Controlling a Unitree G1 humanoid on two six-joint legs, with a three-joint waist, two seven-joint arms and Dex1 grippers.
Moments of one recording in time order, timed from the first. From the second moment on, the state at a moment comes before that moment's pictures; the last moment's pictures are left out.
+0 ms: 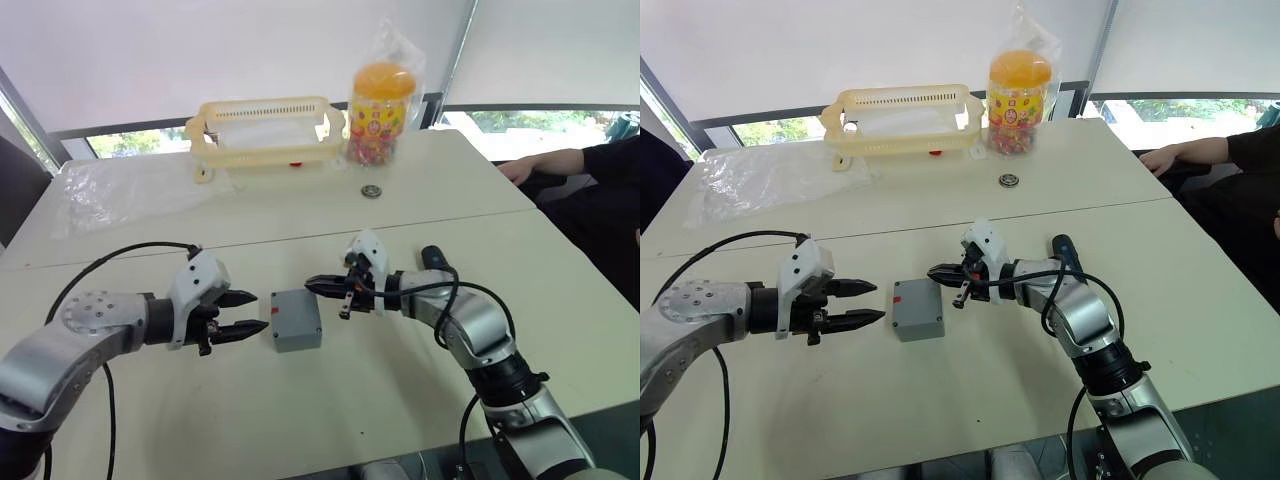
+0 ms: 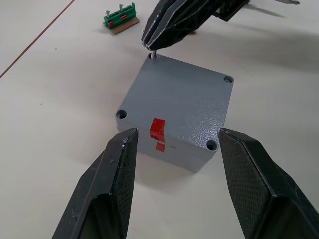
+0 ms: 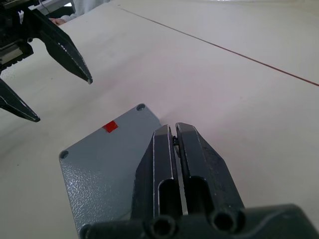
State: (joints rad) left arm -0.21 0.93 0.09 -0.54 -0.64 0.80 -0.87; right arm -0.59 -0.39 0.26 -0.13 0.35 0.67 0.81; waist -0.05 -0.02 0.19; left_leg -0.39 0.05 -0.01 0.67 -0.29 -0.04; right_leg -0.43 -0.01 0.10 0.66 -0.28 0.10
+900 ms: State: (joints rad) left arm -0.21 0.91 0.09 -0.55 -0.64 0.80 -0.85; right arm -0.59 -0.39 0.25 -0.11 0.33 0.65 0.81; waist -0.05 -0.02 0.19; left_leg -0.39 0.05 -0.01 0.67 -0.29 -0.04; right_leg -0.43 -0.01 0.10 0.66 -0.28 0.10
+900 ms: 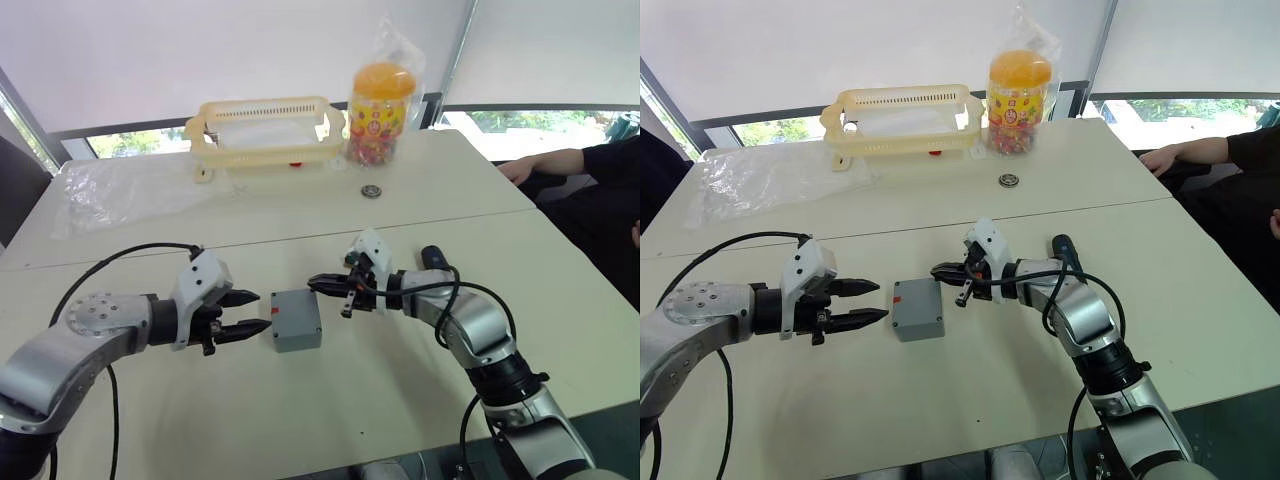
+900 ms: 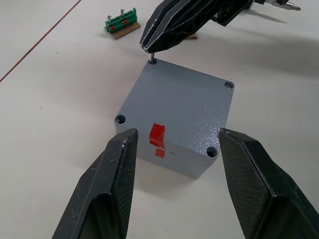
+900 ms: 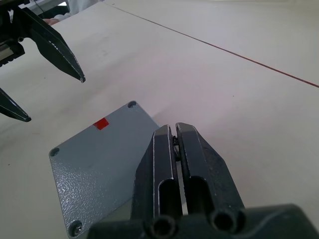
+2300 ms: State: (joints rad) left arm -0.45 0.89 -0.02 -0.53 -0.69 0.78 -0.99; right arm -0.79 -0.78 -0.10 -0.23 0.59 1.21 0.81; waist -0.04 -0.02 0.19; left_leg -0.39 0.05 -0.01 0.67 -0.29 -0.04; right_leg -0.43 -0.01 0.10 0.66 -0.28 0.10
